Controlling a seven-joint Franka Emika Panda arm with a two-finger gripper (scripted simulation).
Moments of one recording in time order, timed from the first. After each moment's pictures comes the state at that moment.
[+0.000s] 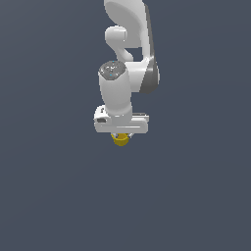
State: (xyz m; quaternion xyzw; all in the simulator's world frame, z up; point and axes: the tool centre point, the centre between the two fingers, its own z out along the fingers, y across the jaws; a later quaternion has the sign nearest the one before) arm 0.001 -0.011 0.159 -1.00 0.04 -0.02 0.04
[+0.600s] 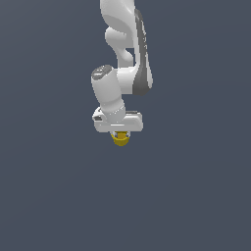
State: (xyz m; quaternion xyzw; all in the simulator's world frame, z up) arm -0.020 -0.017 0.131 -0.99 0.08 -0.08 0.11
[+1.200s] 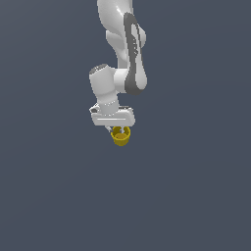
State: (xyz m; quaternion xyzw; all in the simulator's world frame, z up) arm -0.059 -0.044 0.109 -0.97 0.15 -0.15 0.12
